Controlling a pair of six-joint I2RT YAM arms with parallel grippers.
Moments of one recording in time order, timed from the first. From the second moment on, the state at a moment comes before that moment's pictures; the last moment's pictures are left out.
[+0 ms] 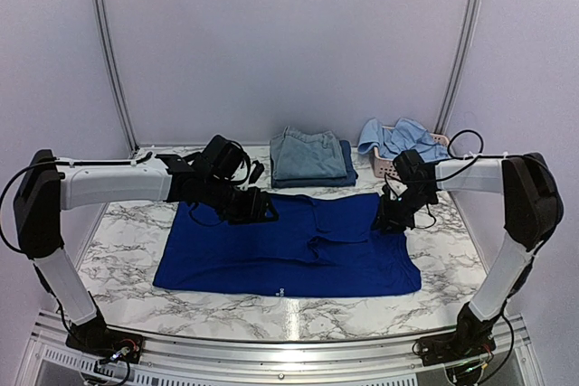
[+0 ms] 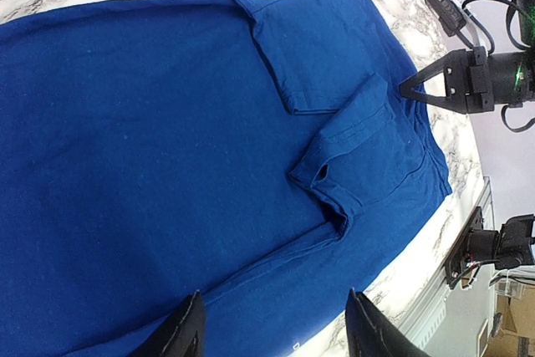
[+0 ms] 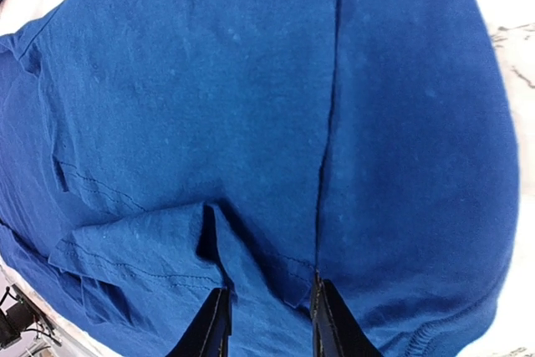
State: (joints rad) left arm -0.80 1.73 1.25 -0.38 0.25 -0.59; right arm 0.28 1.74 1.08 -0.62 -0.32 0.47
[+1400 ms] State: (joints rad) left arm -0.72 1.74 1.19 -0.37 0.22 -0.60; right arm 0.25 2.09 1.61 -0.52 -0.38 0.55
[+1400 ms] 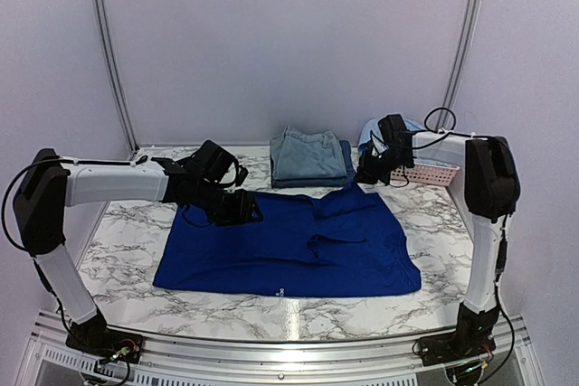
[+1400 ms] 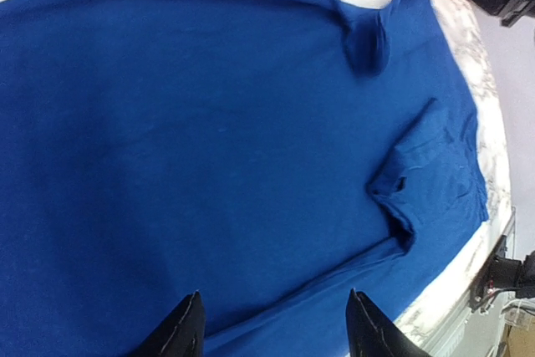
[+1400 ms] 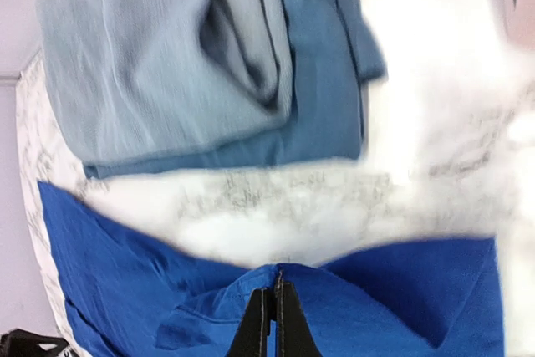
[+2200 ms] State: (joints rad) left arm -0.69 1.67 1.13 -0.36 0.25 -0.54; right arm 0.32 1.65 1.08 -0.60 -0.52 0.44
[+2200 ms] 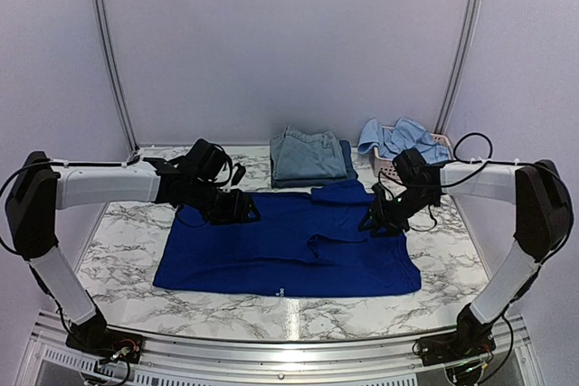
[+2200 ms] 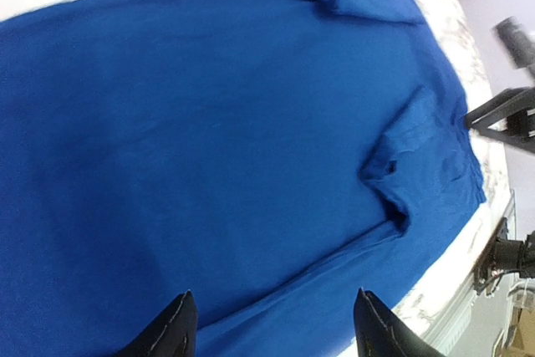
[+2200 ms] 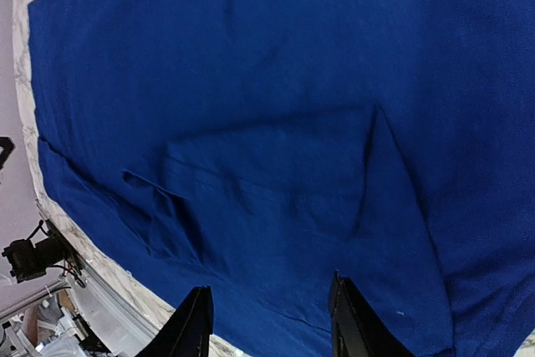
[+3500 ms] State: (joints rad) left arm -0.94 2.27 1.70 -0.42 0.06 -0.24; right arm 0.31 1.76 1.04 -0.45 -0.52 0.60
